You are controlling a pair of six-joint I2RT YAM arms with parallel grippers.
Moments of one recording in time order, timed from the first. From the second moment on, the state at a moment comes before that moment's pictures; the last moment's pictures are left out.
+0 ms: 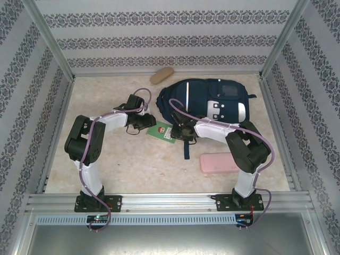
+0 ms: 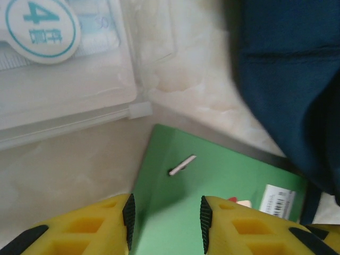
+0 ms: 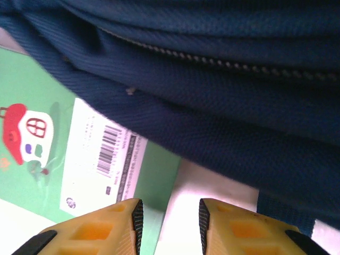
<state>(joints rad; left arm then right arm) -0.32 1.91 1.15 -0.30 0.36 -0.55 0.66 1.84 1.12 -0.43 -0.03 0.84</state>
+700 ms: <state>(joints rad) -0.31 1.88 1.11 -0.09 0.56 -0.69 0.63 1.89 1.17 -0.46 -0.09 0.84</state>
